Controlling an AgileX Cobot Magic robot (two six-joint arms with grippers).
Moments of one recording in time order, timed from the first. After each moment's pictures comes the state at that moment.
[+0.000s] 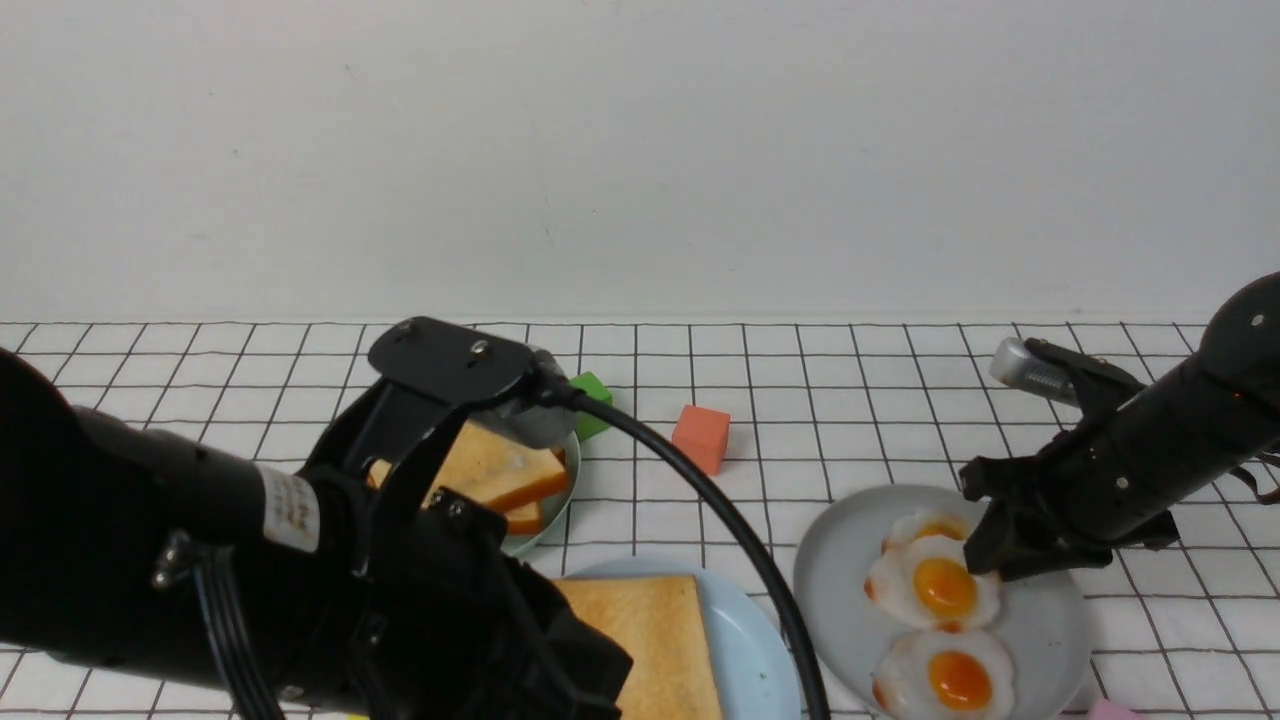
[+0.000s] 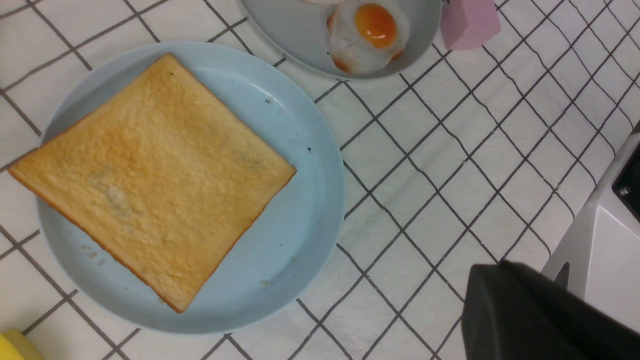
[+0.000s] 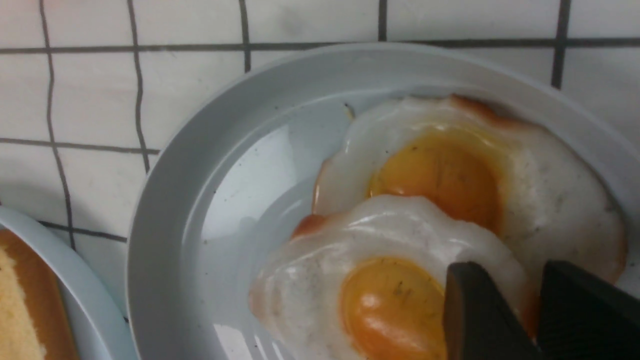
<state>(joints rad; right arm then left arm) 0.02 1.89 -1.11 0.63 0.72 -0.40 -0.70 1.15 -0.88 -0.49 0.69 0.20</state>
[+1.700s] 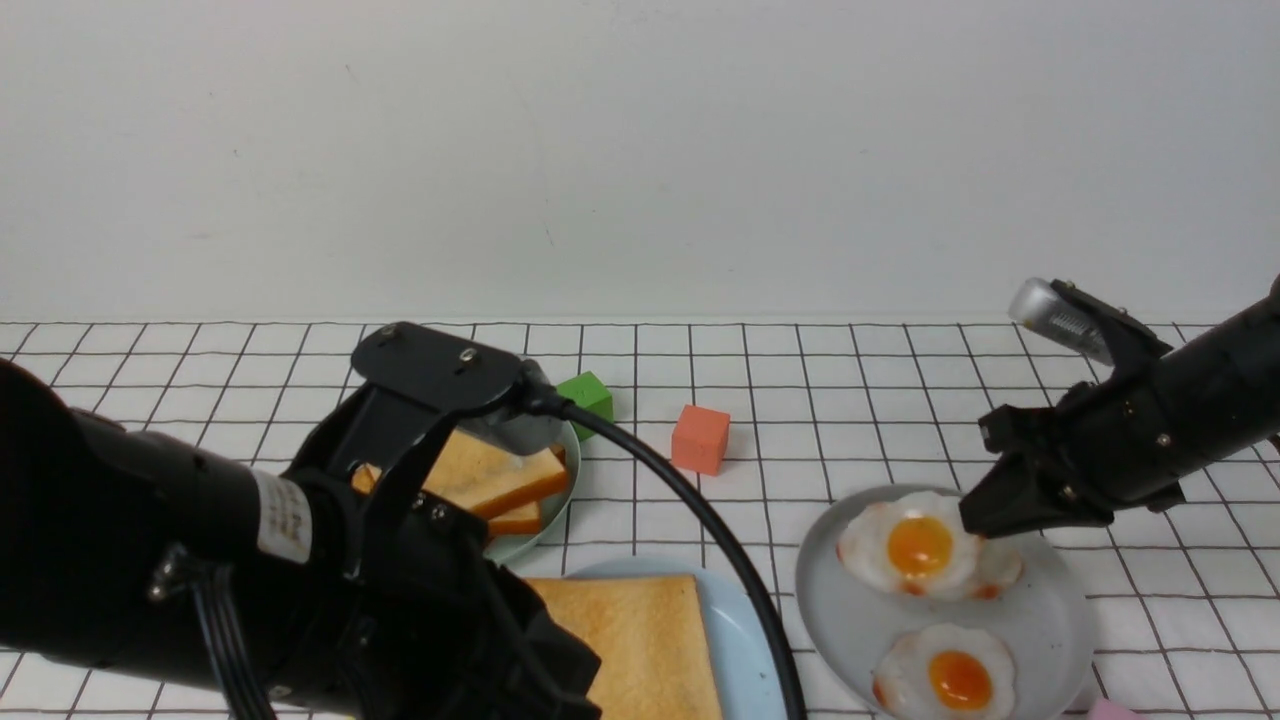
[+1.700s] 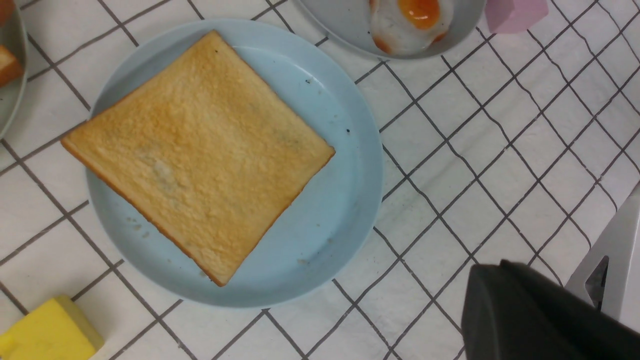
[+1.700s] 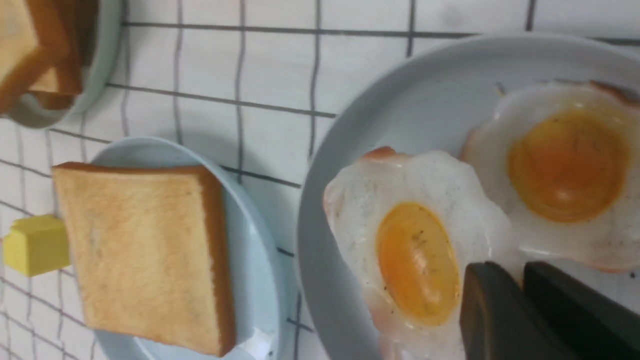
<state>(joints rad) -0.01 1.75 -1.11 0.79 0.88 -0.55 -0.70 1.15 -0.88 -0.39 0.70 0.12</state>
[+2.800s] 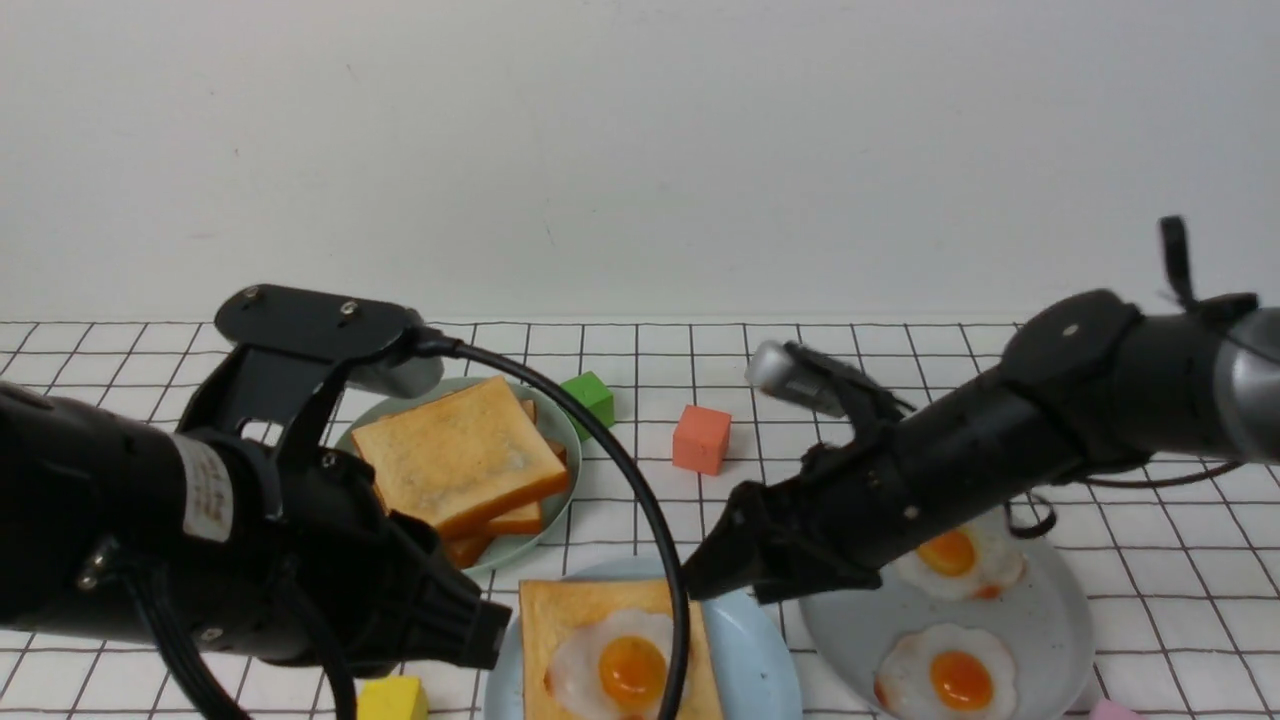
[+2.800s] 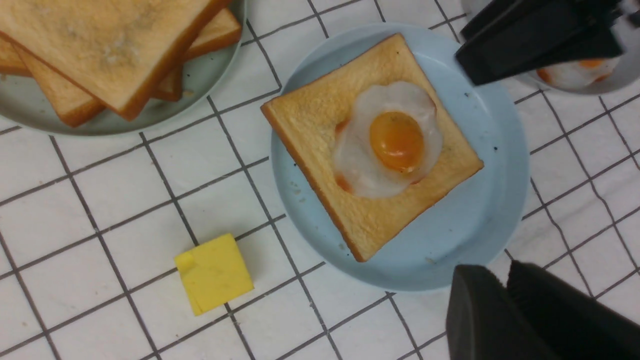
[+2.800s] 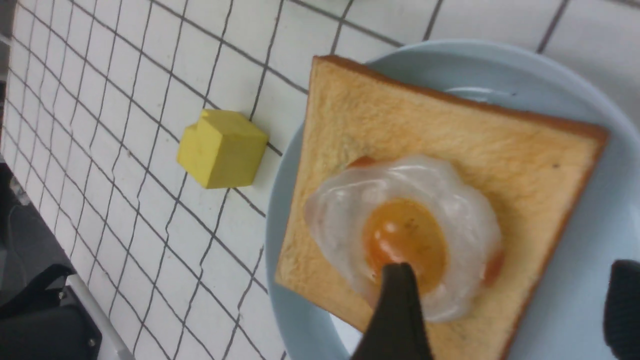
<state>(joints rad) 0.33 1.81 -1.11 1.03 0.80 -0.70 -0.64 1.13 -0.88 -0.09 0.73 -0.20</state>
